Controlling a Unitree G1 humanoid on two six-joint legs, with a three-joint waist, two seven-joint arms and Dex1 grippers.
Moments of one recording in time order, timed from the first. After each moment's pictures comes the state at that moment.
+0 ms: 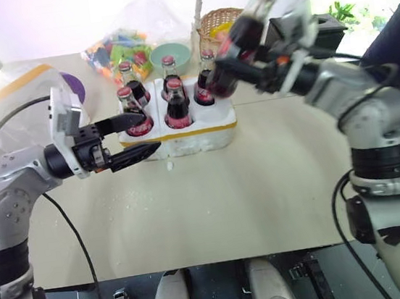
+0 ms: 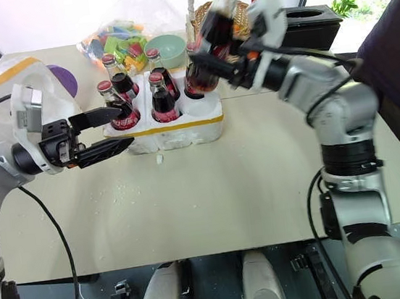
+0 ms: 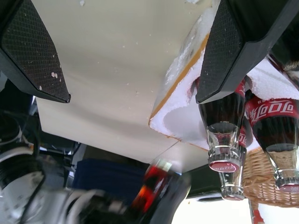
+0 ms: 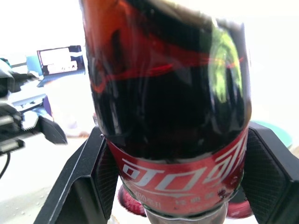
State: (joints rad) left arm -0.46 0.78 0.26 -0.28 -0.85 0.78 -0.98; right arm -0.87 -0.46 -0.03 0.05 0.63 0.70 0.64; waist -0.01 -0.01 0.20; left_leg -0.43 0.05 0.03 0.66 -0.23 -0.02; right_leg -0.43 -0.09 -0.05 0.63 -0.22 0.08
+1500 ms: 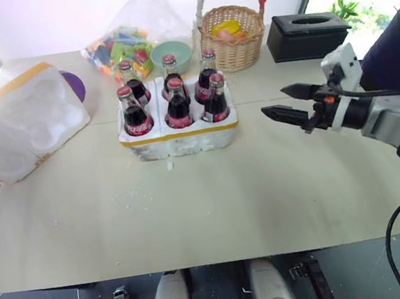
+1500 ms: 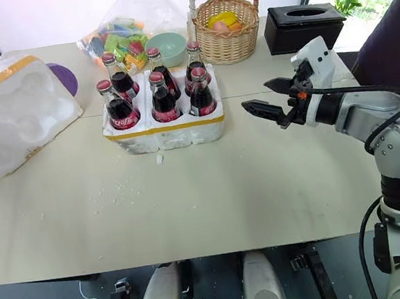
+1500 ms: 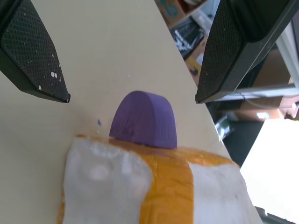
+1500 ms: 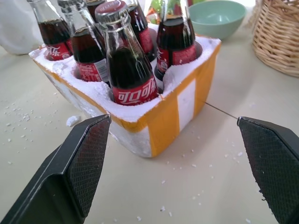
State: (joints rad) left arm -1.07 1.38 -0.16 1.28 0.29 -0.15 -1.14; right arm -0.56 -0.76 -0.25 -0.26 0.69 1.00 0.67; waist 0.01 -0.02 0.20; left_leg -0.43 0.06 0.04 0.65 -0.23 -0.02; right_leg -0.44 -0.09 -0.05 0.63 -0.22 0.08
